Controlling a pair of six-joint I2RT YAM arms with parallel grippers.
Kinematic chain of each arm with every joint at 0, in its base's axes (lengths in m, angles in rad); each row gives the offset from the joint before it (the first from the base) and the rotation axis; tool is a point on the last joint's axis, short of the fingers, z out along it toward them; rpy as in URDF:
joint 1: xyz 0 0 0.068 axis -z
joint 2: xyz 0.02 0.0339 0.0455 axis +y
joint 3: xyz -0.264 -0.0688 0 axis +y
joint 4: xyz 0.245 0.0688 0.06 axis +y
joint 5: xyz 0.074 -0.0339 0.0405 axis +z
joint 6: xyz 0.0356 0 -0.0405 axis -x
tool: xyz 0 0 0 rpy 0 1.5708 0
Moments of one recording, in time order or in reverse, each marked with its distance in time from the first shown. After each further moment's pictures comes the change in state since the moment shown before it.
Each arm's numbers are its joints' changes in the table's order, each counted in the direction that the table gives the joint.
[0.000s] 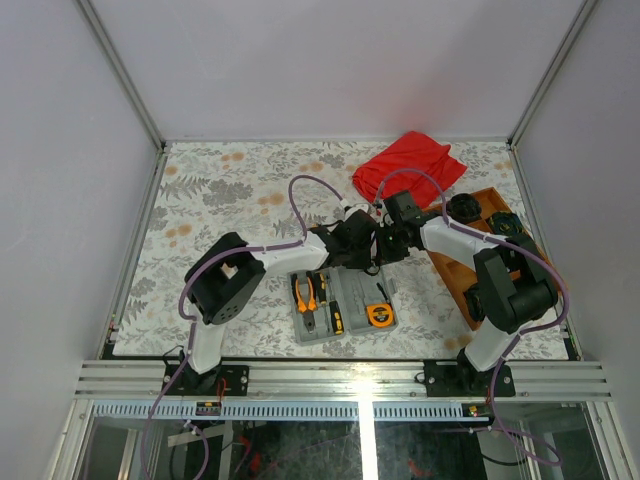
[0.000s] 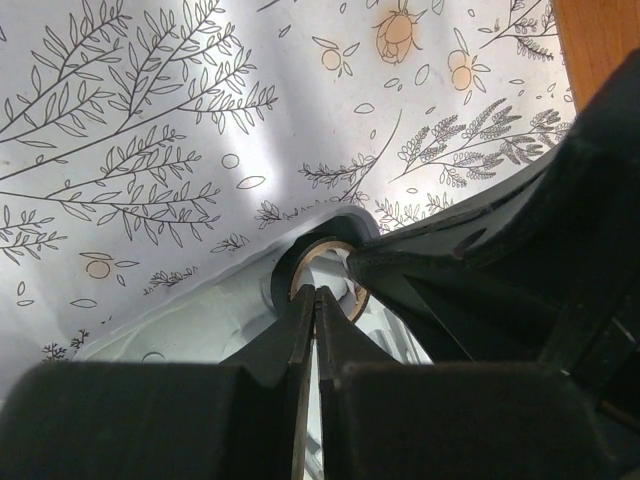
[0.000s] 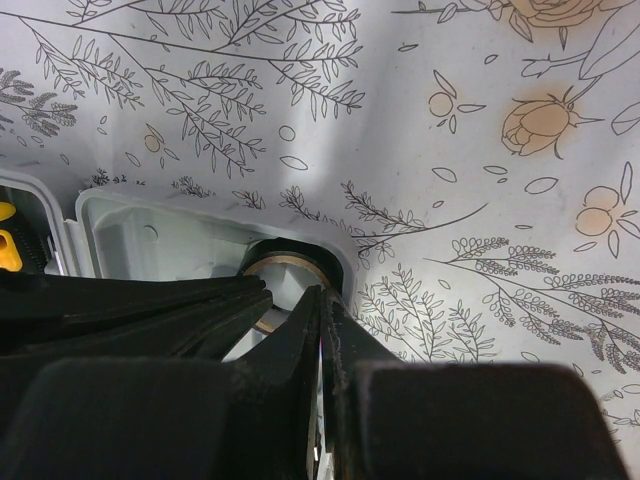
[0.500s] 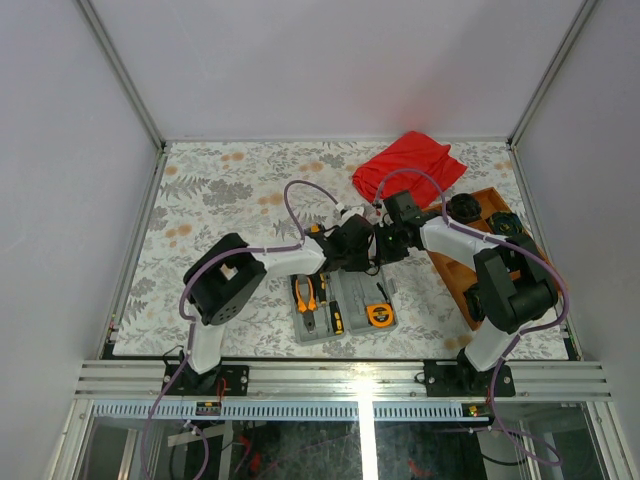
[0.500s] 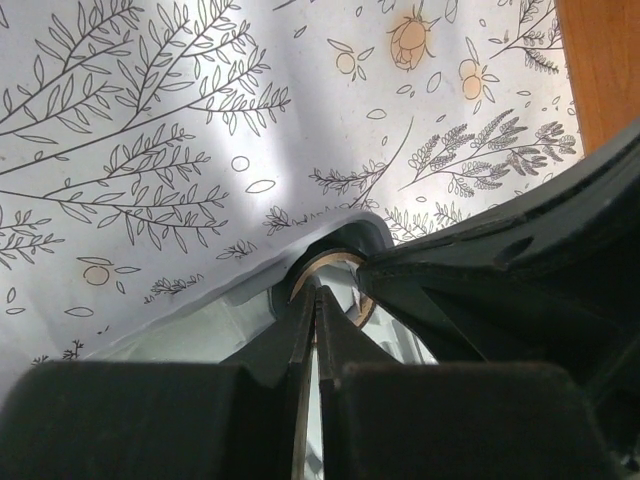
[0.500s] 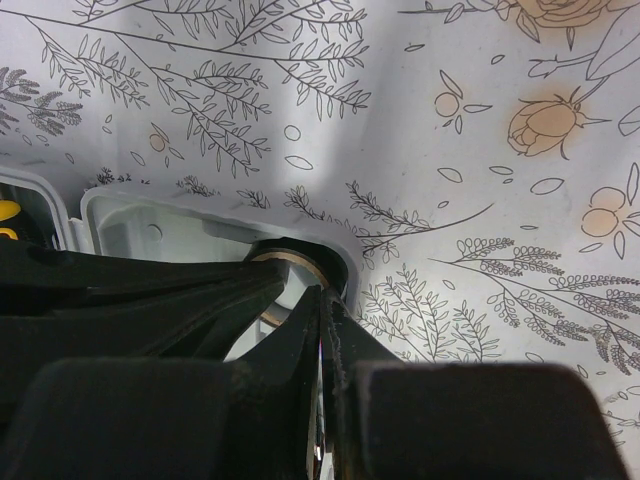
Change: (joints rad) left arm 0.000 0.000 0.062 -0.077 0.012 0.034; right arm 0.000 0.000 0.000 0.000 0.003 -0.001
